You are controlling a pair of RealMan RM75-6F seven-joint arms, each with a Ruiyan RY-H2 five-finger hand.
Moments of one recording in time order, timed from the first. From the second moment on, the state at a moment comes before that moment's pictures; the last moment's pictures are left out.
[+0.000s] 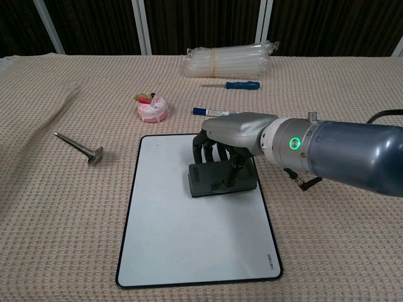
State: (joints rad) left arm -0.03 -1.11 -0.08 -1.70 1.42 1.54 0.05; right arm 1.04 -1.67 0.10 -1.64 -0.68 0.92 -0.61
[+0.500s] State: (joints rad) left arm -0.03 -1.11 -0.08 -1.70 1.42 1.54 0.05; right arm 0.99 -1.68 0.08 -1.65 -0.75 0.94 -0.57
